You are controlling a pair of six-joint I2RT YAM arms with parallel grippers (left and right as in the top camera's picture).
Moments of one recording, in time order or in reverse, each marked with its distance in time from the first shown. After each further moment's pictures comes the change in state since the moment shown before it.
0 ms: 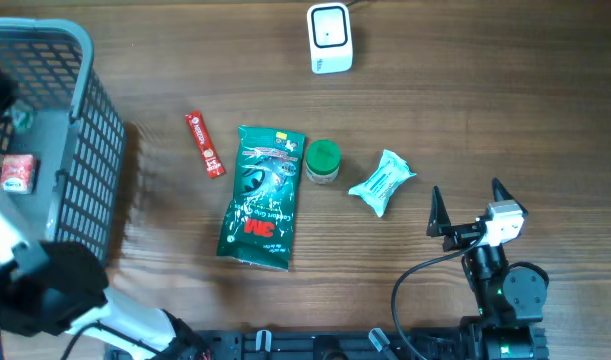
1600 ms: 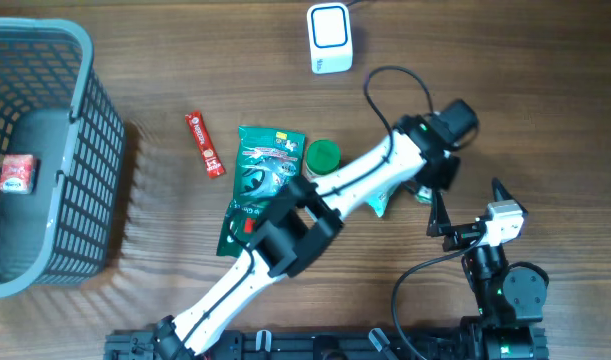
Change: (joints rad) left arm -1.487 0.722 0.157 0.379 0.168 -0.154; right arm 0.000 0.000 0.000 0.000 0.000 0.000
